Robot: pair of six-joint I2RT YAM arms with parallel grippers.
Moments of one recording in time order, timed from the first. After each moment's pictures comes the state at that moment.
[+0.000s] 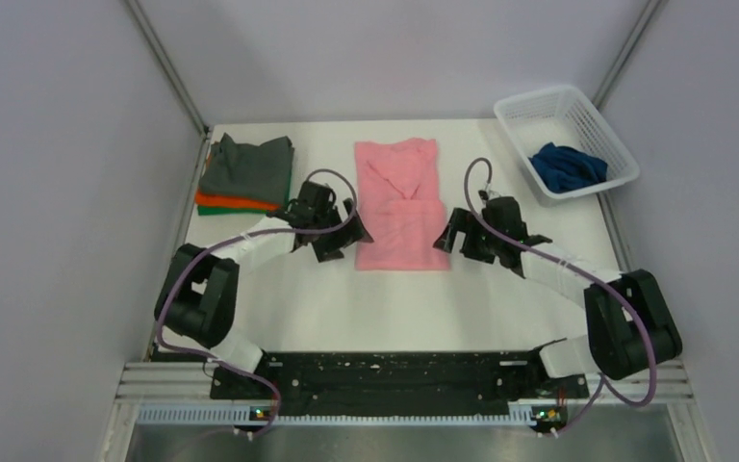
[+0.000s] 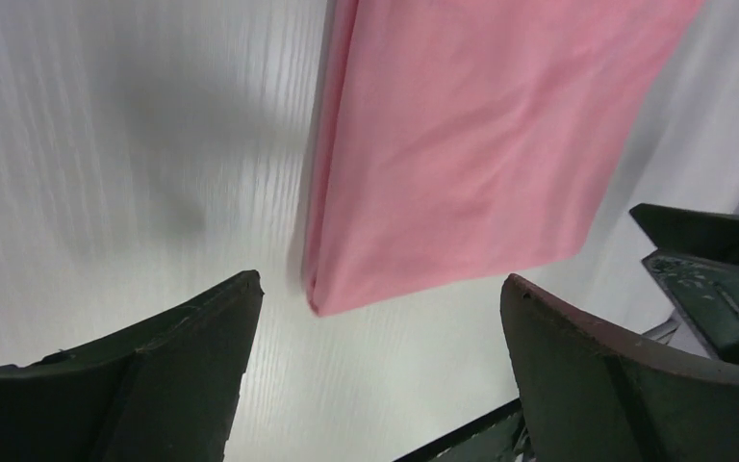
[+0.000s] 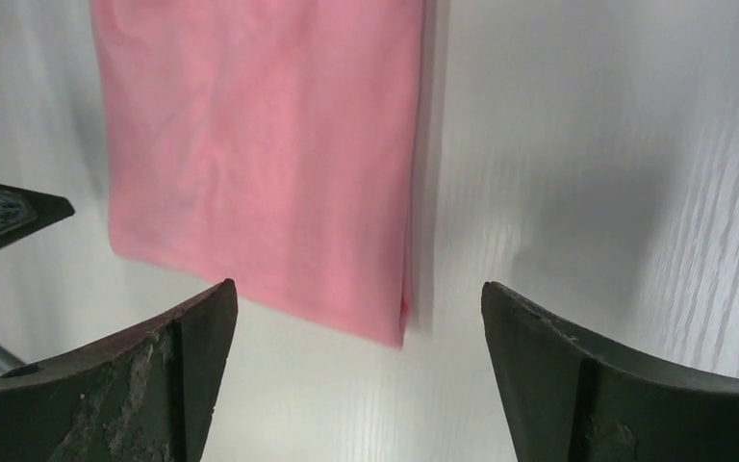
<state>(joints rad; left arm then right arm) -0.38 1.60 1.00 -0.29 0.26 -0.81 0.33 1.41 0.70 -0.03 -0.21 0.56</state>
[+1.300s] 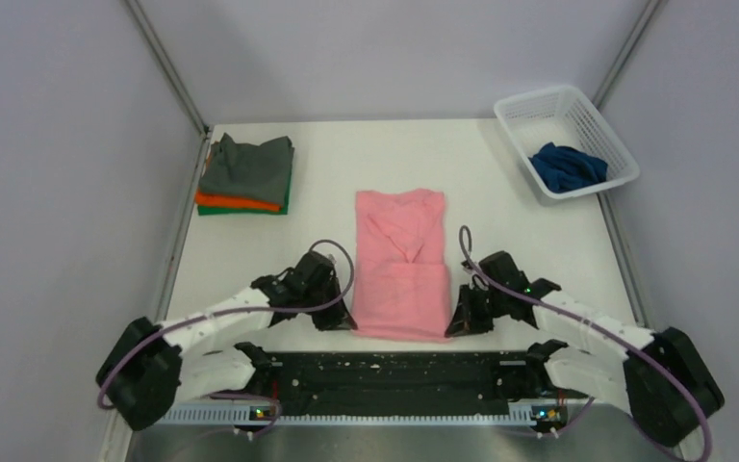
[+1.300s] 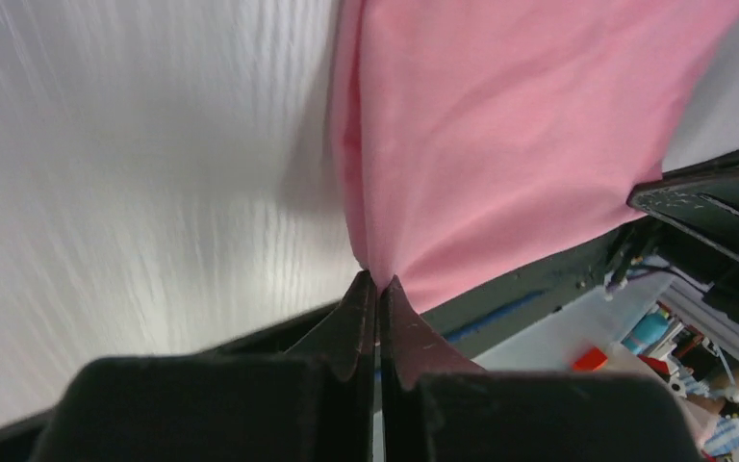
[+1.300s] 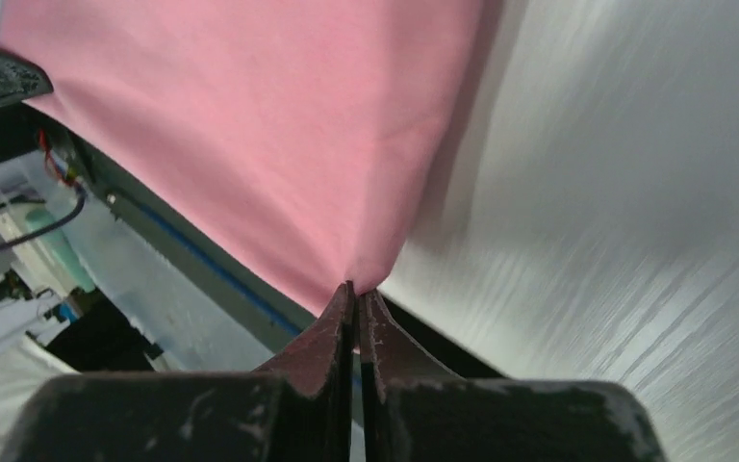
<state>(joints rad) -0.69 1.17 0.49 -0.37 0.28 -0.99 0.52 1.10 0.36 -0.32 -0.48 0.63</state>
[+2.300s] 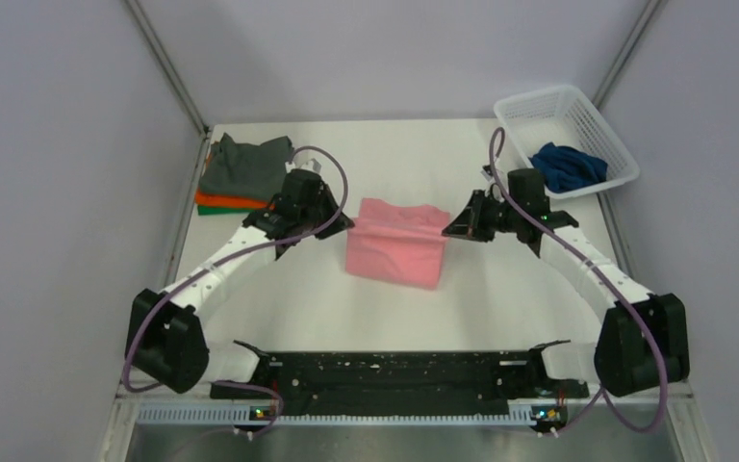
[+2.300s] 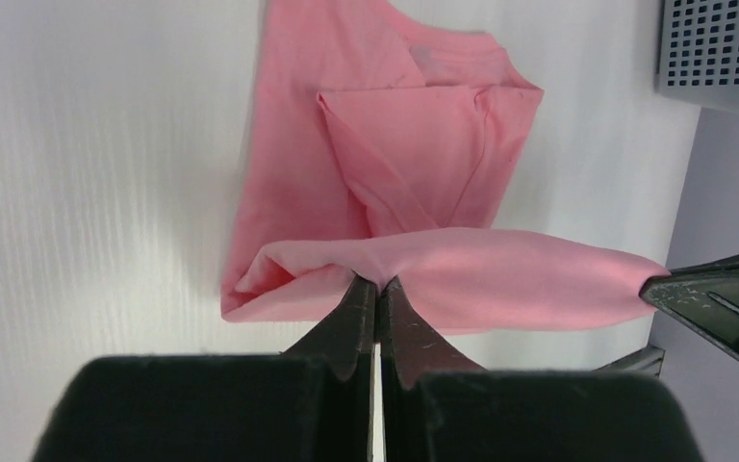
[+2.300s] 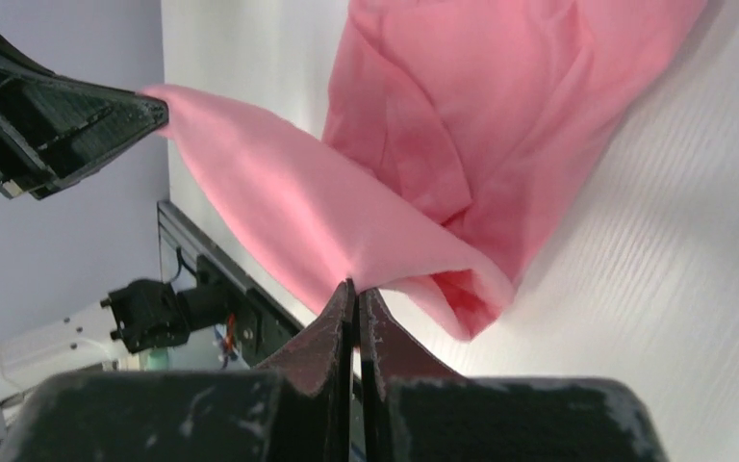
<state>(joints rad) -0.48 1.29 0.96 -0.37 0.08 -0.81 0.25 1.25 0.86 -0.33 -0.61 0.57</state>
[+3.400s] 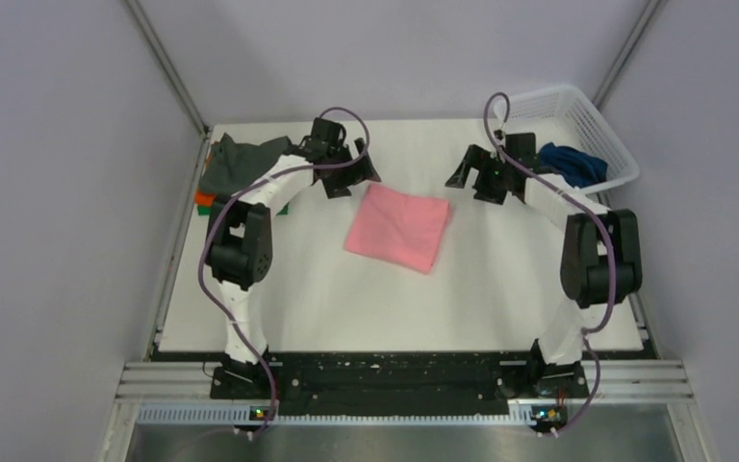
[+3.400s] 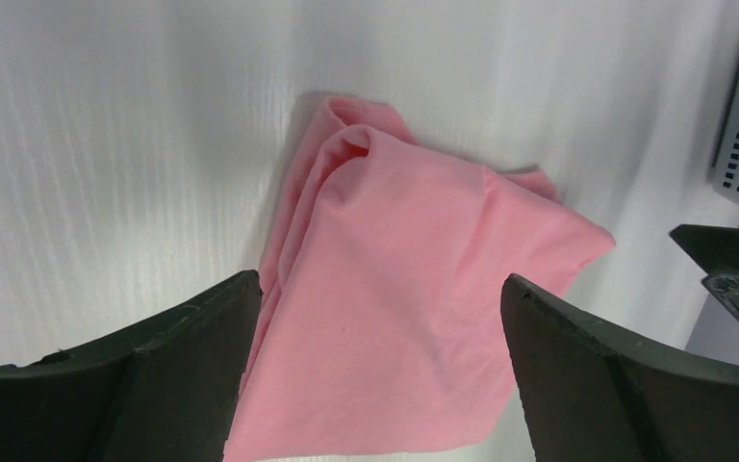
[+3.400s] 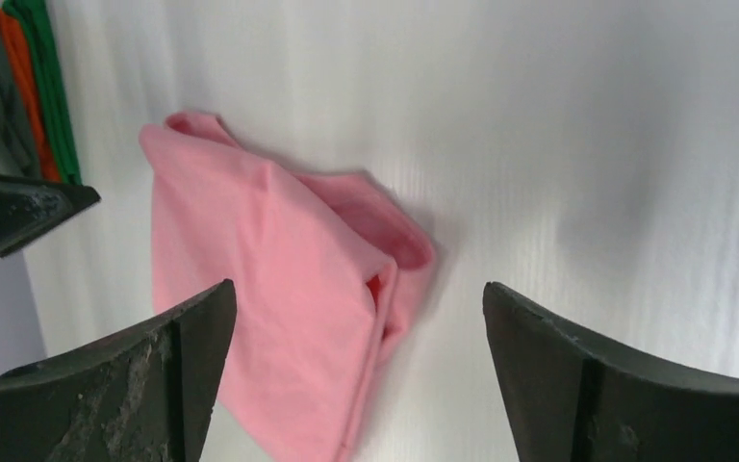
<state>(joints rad) -0.34 2.05 1.66 -0.47 0.24 -0.68 0.12 1.85 1.28 -0.22 -0.43 0.49</state>
